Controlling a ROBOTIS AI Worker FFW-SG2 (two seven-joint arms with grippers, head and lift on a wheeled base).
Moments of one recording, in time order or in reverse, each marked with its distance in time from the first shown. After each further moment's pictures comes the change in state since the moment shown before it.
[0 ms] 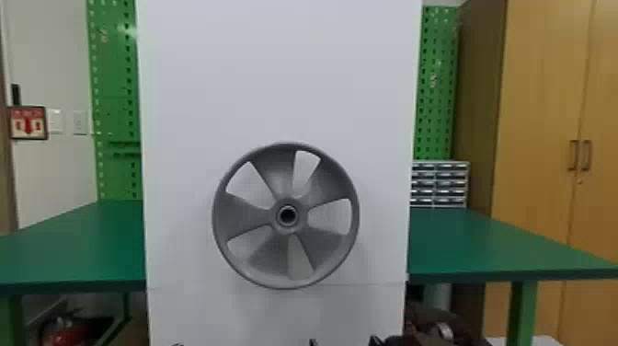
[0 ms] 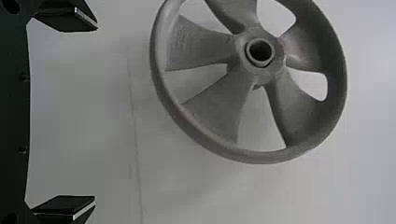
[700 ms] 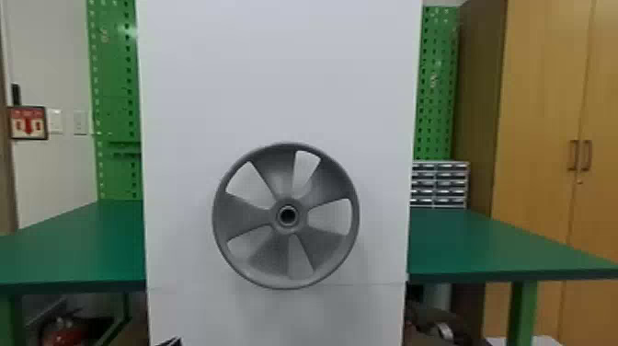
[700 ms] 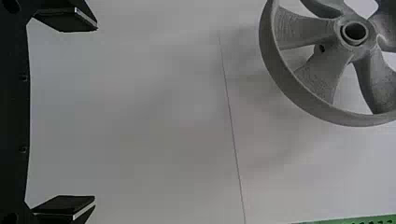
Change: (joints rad) left arm -0.011 -0.034 0.004 0.029 -0.031 -0.044 0.000; right arm 0.217 0.000 -0.152 0.163 0.088 -0.209 0.229
